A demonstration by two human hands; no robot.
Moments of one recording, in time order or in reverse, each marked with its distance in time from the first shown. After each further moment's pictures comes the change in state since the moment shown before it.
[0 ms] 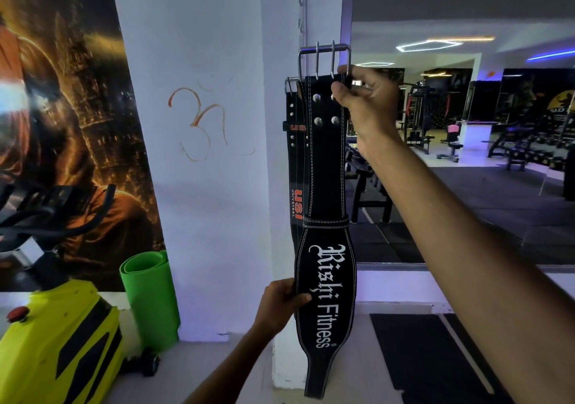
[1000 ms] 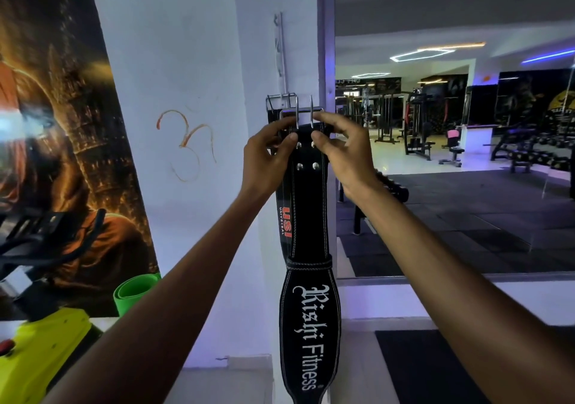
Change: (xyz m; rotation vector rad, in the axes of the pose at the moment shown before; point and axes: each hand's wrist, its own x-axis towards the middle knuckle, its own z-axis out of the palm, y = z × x) left_hand 0.120 0.270 -0.021 0.112 0.448 0.661; right_hand 0.006 0.052 -0.046 -0.077 -0.149 -0.115
